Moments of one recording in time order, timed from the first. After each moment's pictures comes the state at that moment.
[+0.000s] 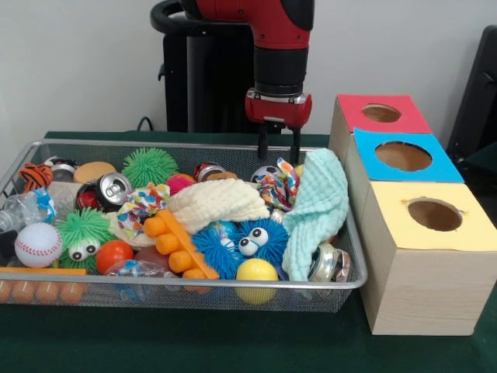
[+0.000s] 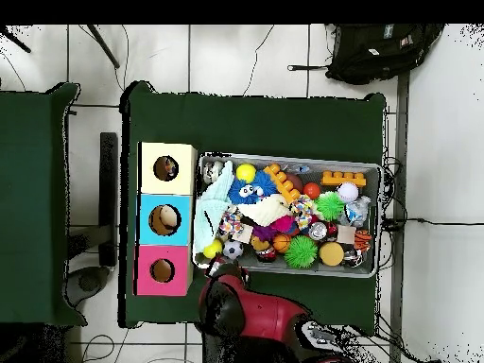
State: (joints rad) arm -0.30 -0.57 0.03 2.20 -0.10 -0.24 1.98
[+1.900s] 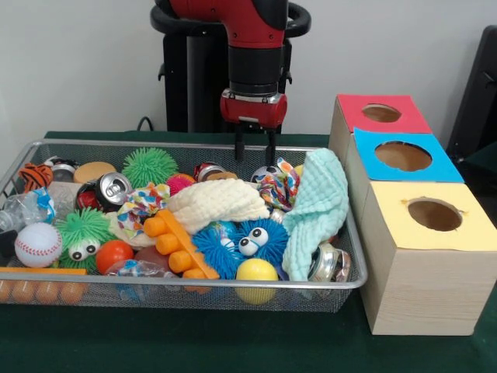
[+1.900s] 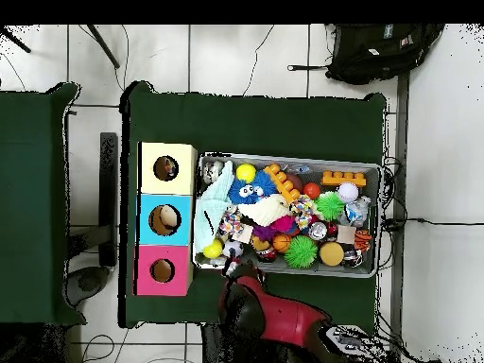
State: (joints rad) arm -0.40 -0.56 0.04 2.20 -0.16 -0.28 1.98
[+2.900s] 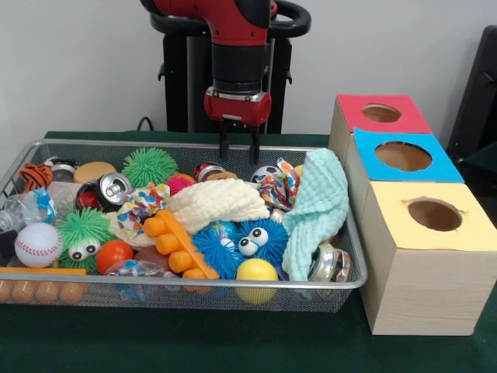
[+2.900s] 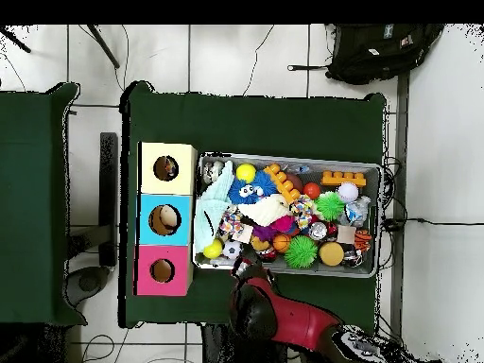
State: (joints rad) arm -0.46 -0.57 0.04 2.20 -0.19 -0.28 1.98
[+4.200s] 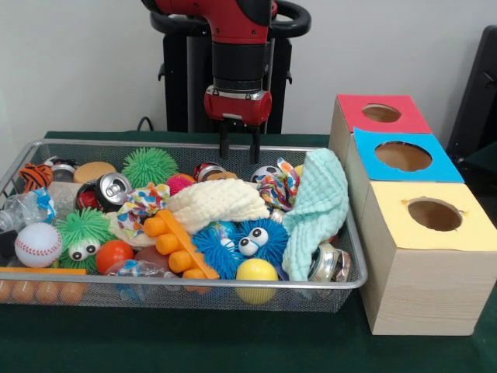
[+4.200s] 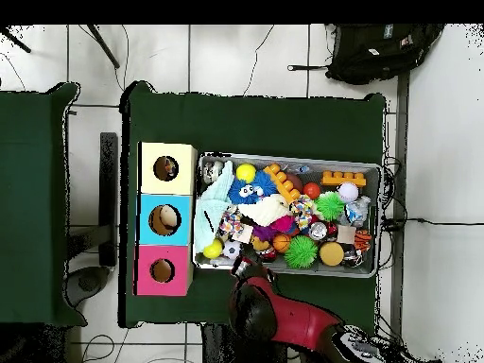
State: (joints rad) arm -0.46 -0.58 0.04 2.21 -0.19 -0.28 1.98
